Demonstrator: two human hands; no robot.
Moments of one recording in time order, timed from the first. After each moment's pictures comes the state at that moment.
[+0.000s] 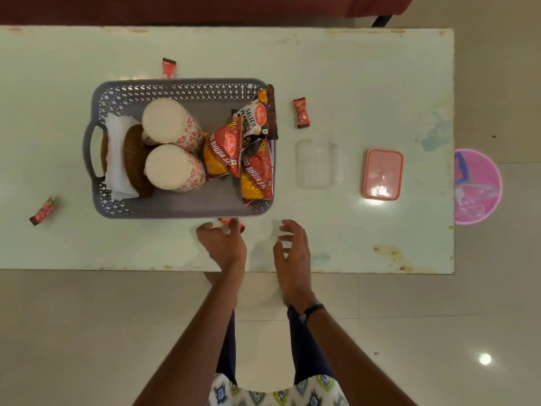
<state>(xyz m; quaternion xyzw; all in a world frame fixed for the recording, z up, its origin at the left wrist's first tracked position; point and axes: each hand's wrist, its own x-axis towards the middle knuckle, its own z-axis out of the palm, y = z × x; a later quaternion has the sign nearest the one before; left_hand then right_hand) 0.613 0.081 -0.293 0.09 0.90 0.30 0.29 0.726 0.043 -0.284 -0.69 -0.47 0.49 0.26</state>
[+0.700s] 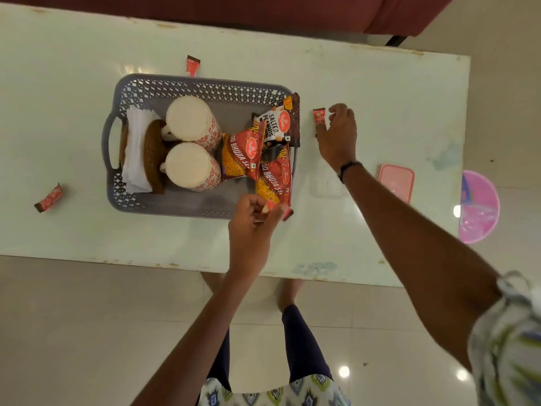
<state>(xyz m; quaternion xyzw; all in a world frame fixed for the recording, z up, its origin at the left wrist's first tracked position) 0.612 0.102 -0.210 0.30 0.70 0.42 0.49 0.742 0.294 -0.294 -0.72 -0.60 0.29 0.20</state>
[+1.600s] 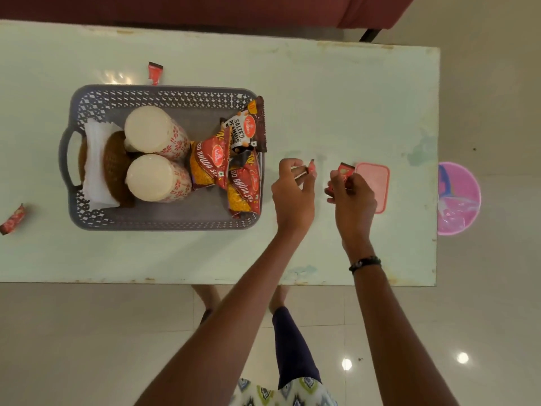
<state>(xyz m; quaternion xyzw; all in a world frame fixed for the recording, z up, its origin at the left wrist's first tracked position) 0.716 0.187 -0.236 0.33 0.72 0.40 0.45 0.807 0.183 -0.242 -0.77 -0.36 0.40 0.34</state>
